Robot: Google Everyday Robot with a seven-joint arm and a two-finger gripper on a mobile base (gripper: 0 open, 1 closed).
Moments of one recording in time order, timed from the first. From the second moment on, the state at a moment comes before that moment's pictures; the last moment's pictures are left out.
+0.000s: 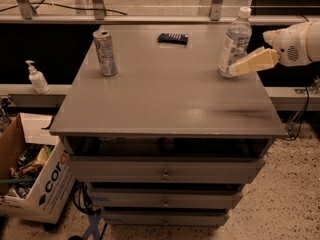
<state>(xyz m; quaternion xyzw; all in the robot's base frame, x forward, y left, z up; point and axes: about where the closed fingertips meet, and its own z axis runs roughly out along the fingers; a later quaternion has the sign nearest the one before) 0.646 -0.247 0.923 -0.37 0.78 0.15 0.47</state>
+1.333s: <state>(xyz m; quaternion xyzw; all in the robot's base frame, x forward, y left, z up) 0.725 -0.207 0.892 -0.34 0.75 0.23 0.52</state>
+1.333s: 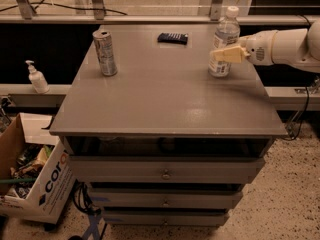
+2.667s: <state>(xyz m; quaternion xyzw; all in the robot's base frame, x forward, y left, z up) 0.726 -0.160 0.946 -0.50 0.73 0.17 0.44</state>
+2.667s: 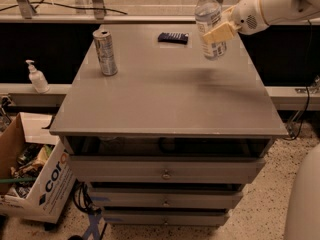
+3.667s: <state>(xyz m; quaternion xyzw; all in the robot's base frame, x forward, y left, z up) 0.699 -0.176 0.872 -0.67 0.70 -0.03 0.24</state>
